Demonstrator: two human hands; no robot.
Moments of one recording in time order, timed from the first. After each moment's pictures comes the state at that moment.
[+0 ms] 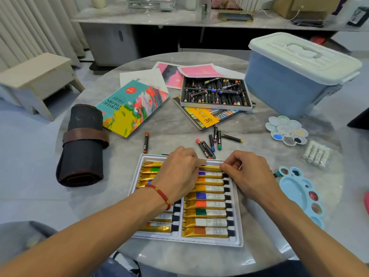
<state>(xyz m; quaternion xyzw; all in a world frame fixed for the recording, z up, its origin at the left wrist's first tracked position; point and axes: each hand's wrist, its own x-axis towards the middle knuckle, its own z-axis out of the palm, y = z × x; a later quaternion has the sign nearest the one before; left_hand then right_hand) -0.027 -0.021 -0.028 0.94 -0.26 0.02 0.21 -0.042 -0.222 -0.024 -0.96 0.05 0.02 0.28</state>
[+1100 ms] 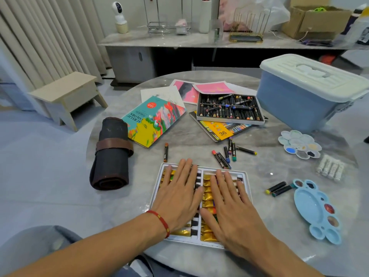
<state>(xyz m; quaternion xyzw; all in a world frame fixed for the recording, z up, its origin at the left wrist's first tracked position) -0.071 0.021 -0.047 0.98 -0.18 -0.06 0.08 -0.110 -0.159 -0.059 -0.98 -0.17 0.05 0.04</state>
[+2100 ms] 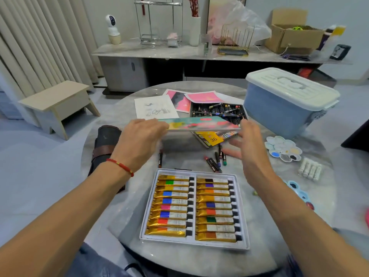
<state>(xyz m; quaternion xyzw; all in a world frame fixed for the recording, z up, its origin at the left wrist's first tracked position) 0.017 0.092 0.048 0.92 -0.25 0.29 0.06 -0.019 -0.171 0.060 -0.69 0.14 -0.07 0.71</state>
